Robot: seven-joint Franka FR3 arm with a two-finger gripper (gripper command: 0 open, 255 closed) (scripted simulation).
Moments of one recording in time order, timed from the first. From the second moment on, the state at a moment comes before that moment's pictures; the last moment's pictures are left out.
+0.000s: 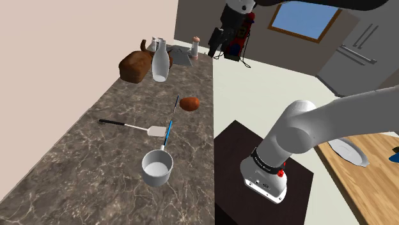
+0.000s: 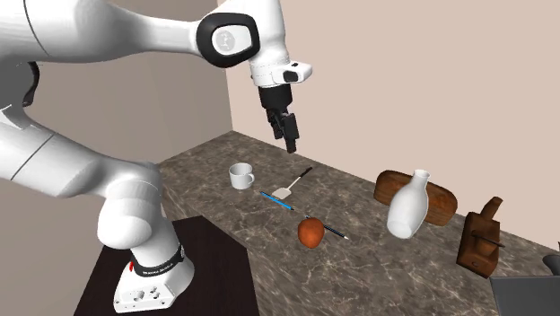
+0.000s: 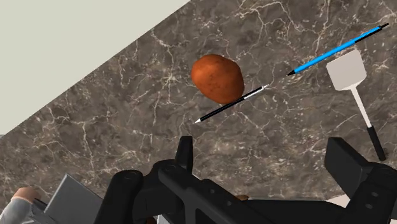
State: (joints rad) arm 0.05 -0.70 0.00 -2.38 -0.06 1.85 -0.01
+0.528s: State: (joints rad) arm 0.12 -0.50 0.05 -2.41 -0.03 2.05 -0.03
